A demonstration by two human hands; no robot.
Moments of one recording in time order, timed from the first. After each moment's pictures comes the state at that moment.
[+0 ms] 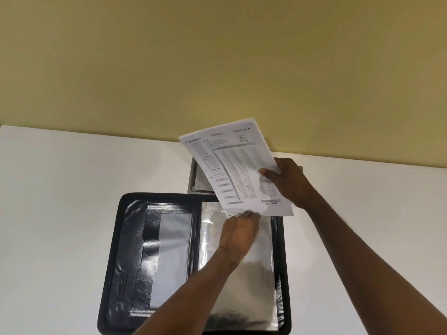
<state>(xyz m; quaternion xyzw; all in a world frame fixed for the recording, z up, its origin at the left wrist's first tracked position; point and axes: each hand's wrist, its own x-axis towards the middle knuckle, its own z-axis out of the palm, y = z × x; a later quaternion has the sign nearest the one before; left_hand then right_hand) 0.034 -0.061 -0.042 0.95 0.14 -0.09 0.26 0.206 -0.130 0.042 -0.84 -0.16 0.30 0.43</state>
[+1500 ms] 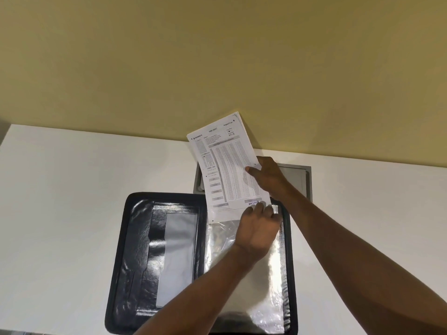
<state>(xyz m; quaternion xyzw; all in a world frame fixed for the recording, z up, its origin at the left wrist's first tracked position) 0.055 -0.068 -0.002 0.99 0.04 -0.06 0.12 0.208 -0.071 -0.016 -0.83 -0.13 0.35 0.42</state>
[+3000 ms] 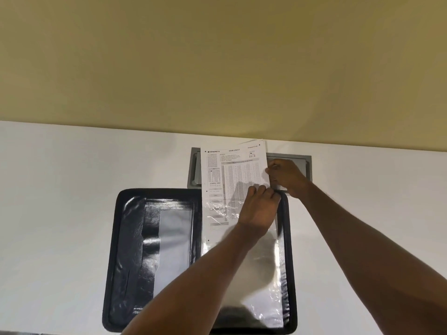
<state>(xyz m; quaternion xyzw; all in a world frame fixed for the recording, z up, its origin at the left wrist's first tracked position) 0.094 -0.071 -0.074 0.99 0.02 0.01 0.16 0.243 -0.127 -0.070 -0.81 0.03 0.40 0.42</state>
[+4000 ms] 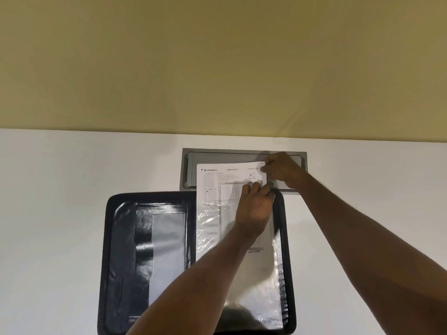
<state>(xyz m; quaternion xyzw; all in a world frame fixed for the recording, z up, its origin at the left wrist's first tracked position) 0.104 -0.075 -0.107 0.98 0.05 0.05 0.21 0.267 -0.123 -0.076 -0.84 0.00 0.42 0.35</state>
